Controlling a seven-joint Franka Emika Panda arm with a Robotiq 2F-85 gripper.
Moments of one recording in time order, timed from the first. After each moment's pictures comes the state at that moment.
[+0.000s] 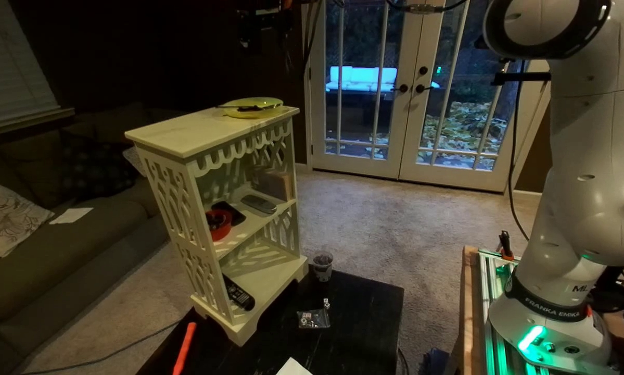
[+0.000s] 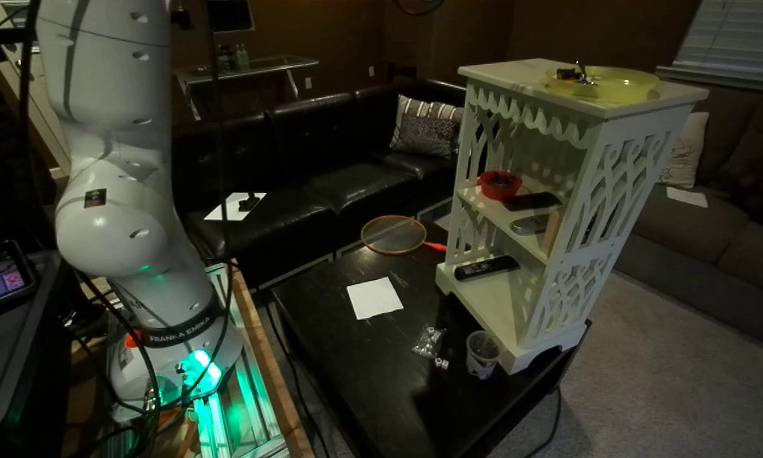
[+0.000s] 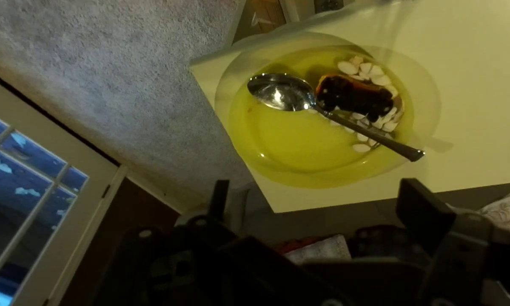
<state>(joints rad) -0.05 0.30 0.03 -1.05 -0.36 1.73 0.50</state>
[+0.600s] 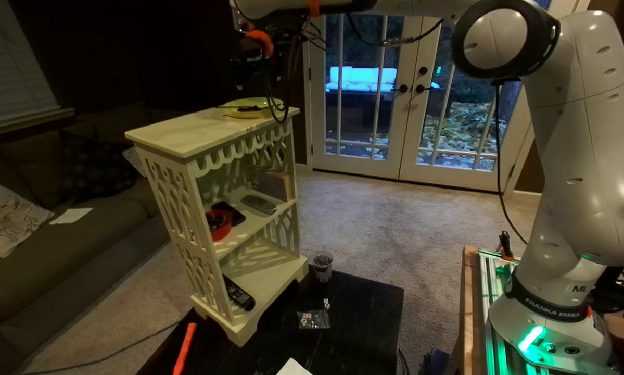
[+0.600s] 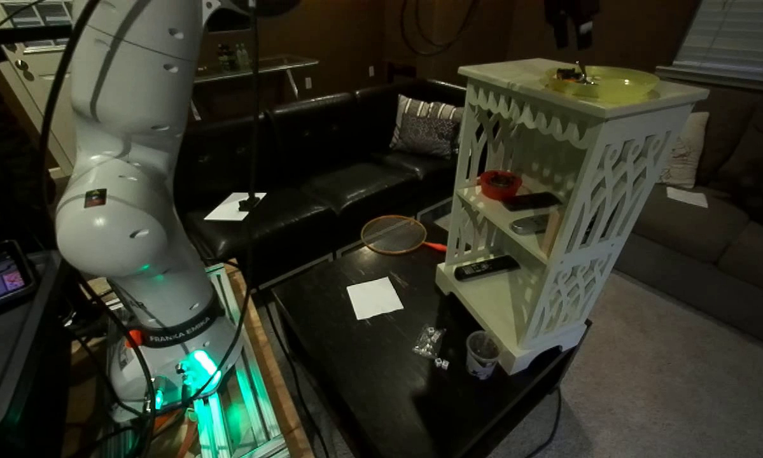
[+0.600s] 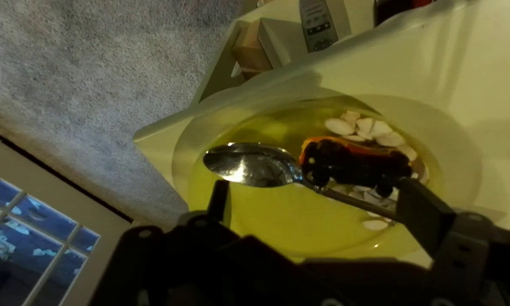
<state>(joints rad) -0.06 0.44 0.03 -1.04 -0.33 1.74 0.61</state>
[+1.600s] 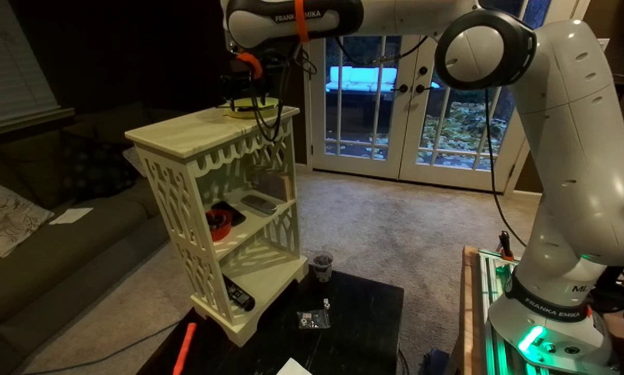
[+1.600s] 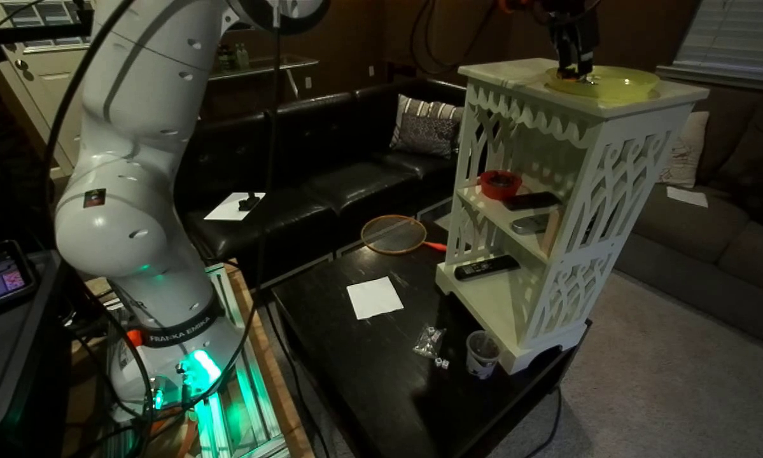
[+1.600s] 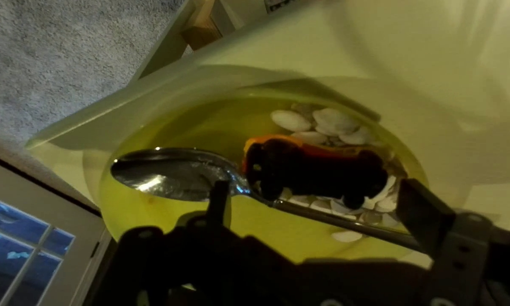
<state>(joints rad) -0.06 0.52 0.03 -1.04 -0.30 1.89 0.64</state>
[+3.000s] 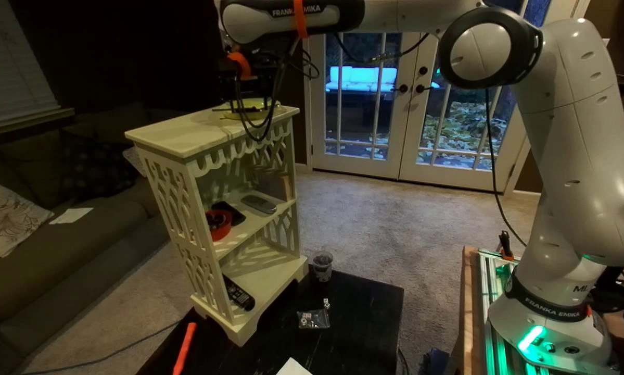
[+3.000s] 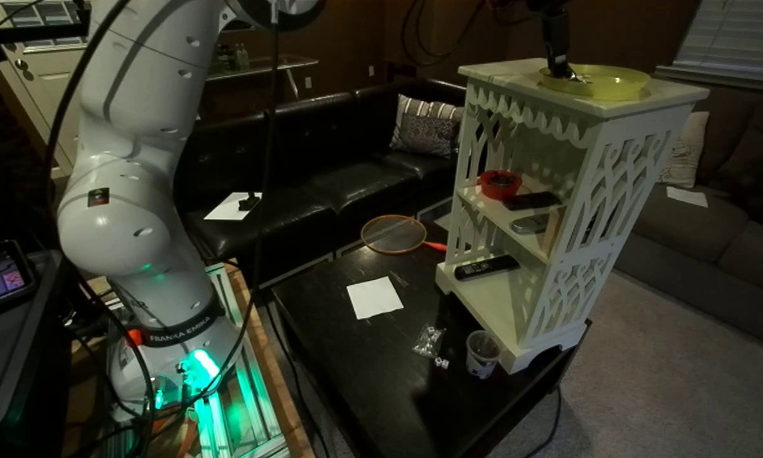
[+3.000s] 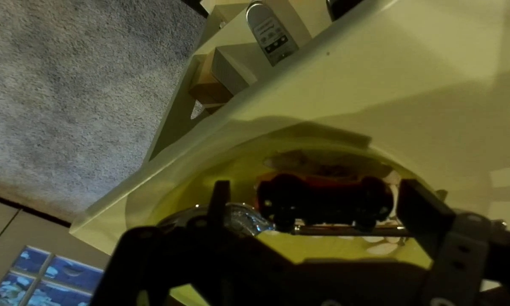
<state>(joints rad) -0.03 0.51 0.03 -1.04 -0.30 1.79 0.88</state>
